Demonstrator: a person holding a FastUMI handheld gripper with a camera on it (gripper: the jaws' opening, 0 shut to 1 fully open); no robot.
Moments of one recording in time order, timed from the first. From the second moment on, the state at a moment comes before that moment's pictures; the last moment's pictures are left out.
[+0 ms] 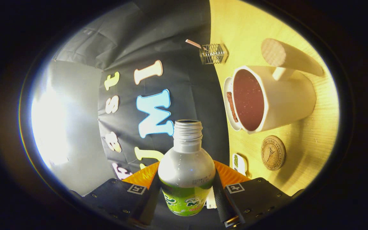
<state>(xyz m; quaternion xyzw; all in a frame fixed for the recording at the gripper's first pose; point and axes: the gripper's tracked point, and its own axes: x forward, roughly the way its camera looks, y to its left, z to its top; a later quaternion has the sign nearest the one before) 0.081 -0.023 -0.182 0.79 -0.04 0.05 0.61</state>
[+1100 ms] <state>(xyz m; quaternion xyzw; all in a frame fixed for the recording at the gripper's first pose) 0.085 -0.010 -0.175 0.83 -0.06 0.07 0.55</state>
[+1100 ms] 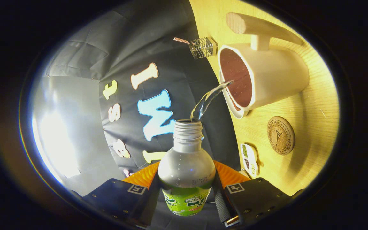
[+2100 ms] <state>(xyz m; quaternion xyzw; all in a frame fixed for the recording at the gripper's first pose) 0.093 -0.010 -0.167 0.86 -0.08 0.07 0.49</state>
